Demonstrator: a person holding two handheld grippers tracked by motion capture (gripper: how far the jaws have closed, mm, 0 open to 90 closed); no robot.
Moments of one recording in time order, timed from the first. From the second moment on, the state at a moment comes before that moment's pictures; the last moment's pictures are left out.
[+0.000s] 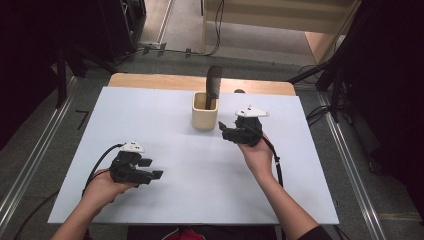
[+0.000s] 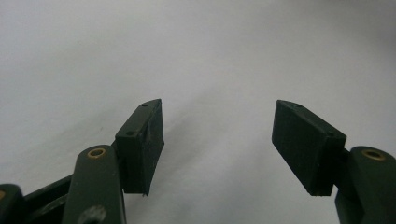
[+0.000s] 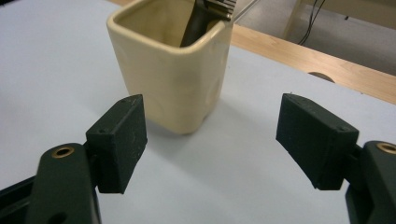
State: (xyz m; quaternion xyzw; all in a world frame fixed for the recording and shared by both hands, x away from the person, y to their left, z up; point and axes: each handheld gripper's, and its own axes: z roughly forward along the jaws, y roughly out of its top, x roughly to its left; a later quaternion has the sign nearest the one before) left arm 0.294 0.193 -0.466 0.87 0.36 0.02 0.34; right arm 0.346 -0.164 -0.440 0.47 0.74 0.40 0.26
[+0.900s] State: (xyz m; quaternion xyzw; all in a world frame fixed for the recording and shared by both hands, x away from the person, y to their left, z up) left arm 0.294 0.193 -0.466 0.87 0.36 0.02 0.34; right arm 0.304 -0.174 -0.456 0.40 0.79 0.38 0.25
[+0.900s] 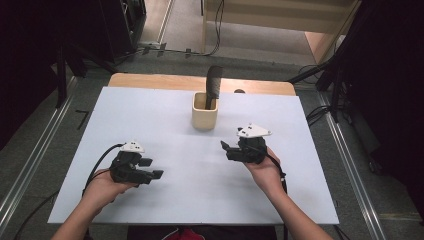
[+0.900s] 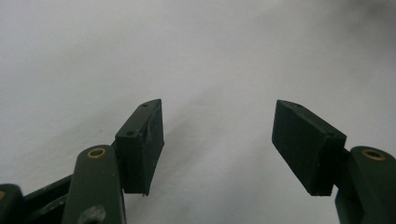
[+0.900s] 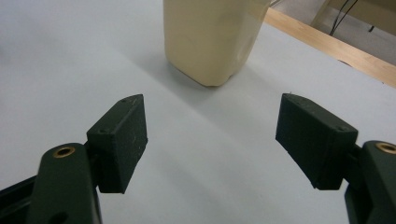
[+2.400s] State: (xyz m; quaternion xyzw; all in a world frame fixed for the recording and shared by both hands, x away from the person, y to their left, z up) left arm 0.286 0.203 -0.464 0.86 0.36 0.02 0.36; right arm 0.244 -0.231 -0.468 0.41 0.80 0.38 0.21
